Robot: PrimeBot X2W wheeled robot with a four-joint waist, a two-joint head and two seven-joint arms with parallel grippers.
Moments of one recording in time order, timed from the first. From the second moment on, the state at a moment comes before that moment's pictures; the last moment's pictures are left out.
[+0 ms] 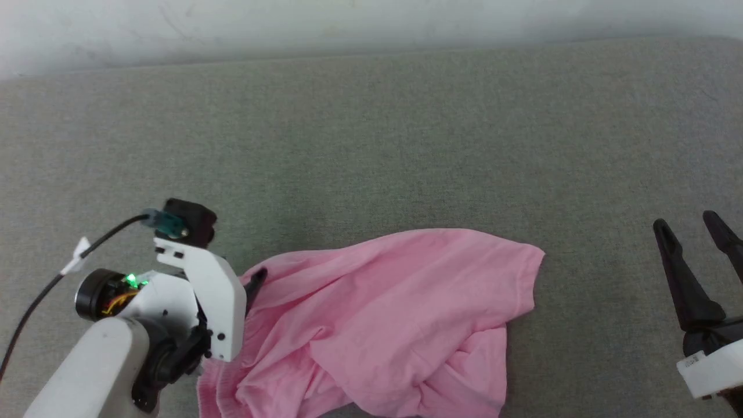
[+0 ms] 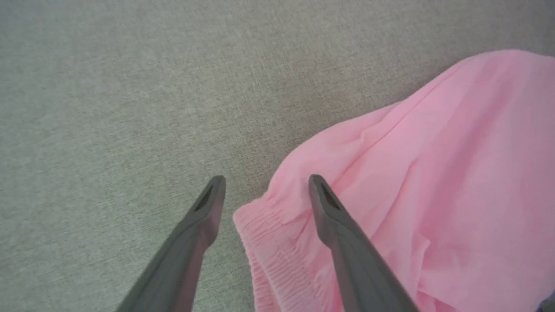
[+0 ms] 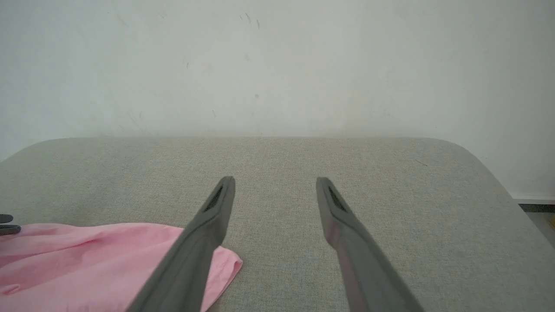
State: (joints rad) left arm -0.28 0.54 -0.36 -0.15 -0.60 0.12 0.74; right arm 0.11 -0.27 -0.12 -0.45 0.44 0.13 0.25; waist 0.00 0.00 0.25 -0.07
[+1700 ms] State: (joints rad) left arm -0.35 0.44 -0.43 -0.11 -0.54 0.14 0.54; right arm -0.45 -0.59 0.56 0.21 0.81 0.13 0.60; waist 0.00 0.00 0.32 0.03
